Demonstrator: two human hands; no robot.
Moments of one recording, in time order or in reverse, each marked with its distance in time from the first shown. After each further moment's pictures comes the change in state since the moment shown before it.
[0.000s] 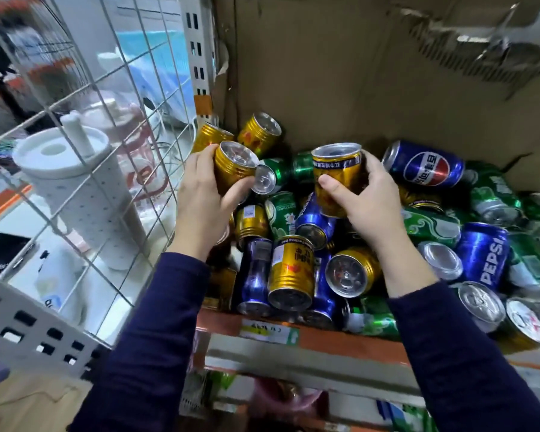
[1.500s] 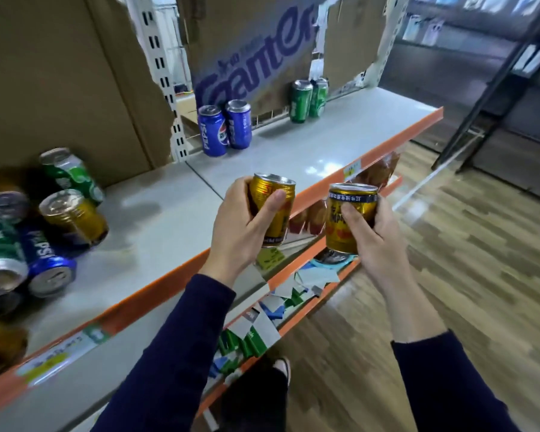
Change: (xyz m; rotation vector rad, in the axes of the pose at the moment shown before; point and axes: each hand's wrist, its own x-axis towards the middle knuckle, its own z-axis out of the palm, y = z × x) left_hand -0.290 0.555 0.382 -0.731 -0.836 0.239; right_hand -0.311 0.260 -0.578 0.108 0.685 0.461
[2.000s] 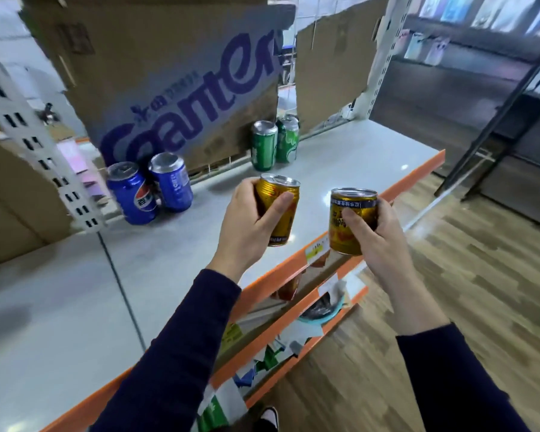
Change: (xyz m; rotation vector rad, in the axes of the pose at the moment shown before) left_hand 0.218 -0.015 0.165 -0.013 -0.026 -0.031; right_hand 0.258 0.069 -0.095 -0.051 0.002 0.010
